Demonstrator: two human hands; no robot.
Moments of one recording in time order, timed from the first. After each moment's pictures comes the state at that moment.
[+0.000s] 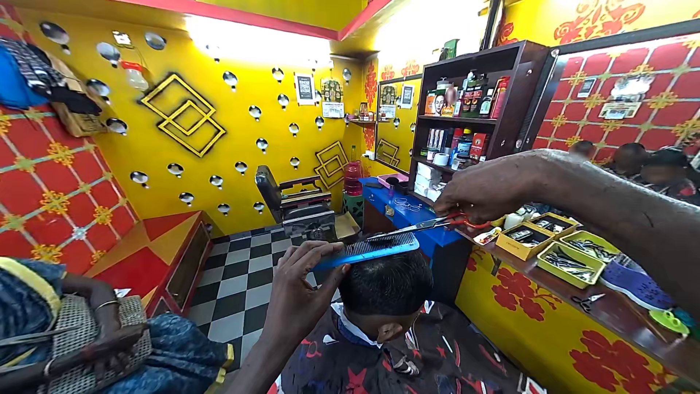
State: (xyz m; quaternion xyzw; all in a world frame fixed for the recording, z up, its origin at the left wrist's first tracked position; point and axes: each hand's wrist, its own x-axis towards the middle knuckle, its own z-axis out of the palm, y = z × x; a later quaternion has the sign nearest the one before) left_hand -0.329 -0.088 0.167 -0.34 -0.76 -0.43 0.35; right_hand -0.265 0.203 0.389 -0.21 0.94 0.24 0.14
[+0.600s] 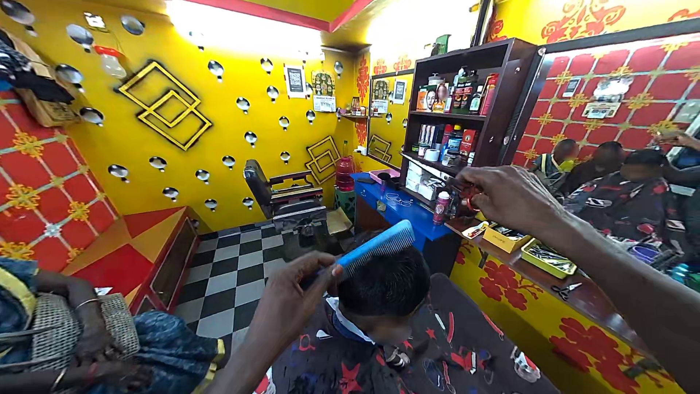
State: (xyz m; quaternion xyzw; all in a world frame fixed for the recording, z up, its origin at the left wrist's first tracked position) left_hand -0.303 -0.093 0.175 -0.35 -0.78 -0.50 0.15; right_hand -0.237 0.276 0.315 -0.07 0.95 0.06 -0.29
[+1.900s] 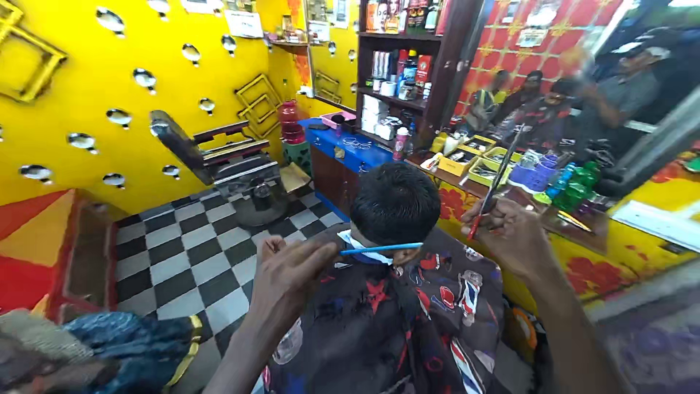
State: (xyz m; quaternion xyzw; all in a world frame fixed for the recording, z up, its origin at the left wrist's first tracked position) left_hand -0.302 -0.125 0.097 -0.54 -0.70 -0.29 0.35; right_hand -0.093 0.188 0.149 0.13 0.85 -0.37 -0.35
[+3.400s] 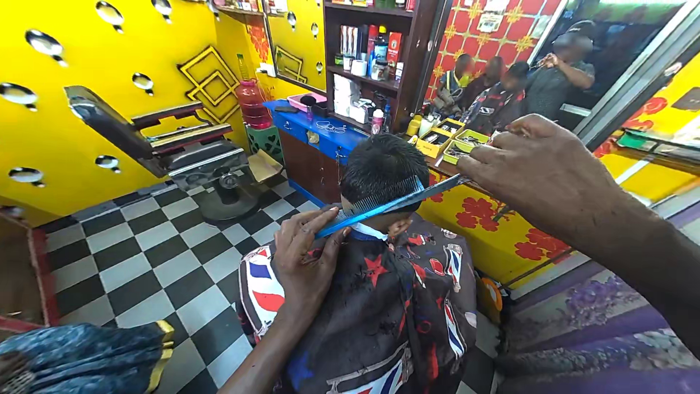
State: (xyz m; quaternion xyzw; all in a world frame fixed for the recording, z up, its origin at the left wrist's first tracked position) left_hand -0.292 -0.087 0.066 -0.43 -0.63 -0.57 0.31; right_hand -0.096 0.123 0.265 0.00 0.91 0.41 -0.11
